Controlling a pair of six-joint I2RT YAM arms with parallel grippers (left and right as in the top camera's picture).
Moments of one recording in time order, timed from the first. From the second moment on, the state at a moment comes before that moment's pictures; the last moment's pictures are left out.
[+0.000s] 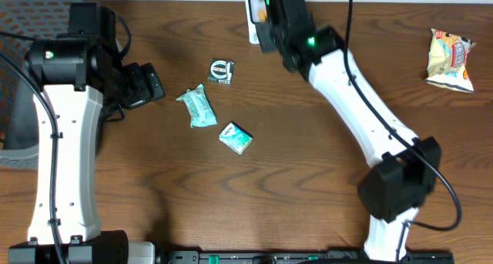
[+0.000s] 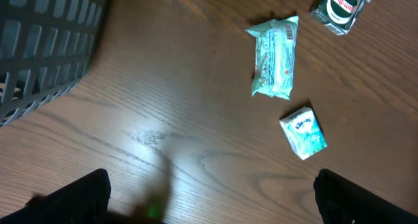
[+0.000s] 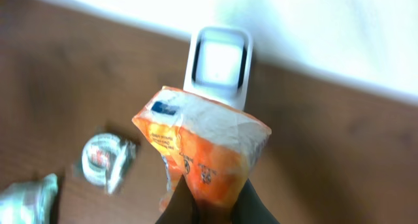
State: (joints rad) left arm 0.02 1.58 1.82 -1.54 0.01 -0.39; right arm 0.49 2.03 1.99 -0.64 0.21 0.04
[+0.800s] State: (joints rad) left arm 0.02 1.58 1.82 -1.54 0.01 -0.39; right arm 0.49 2.46 2.21 -0.32 0.51 -0.89
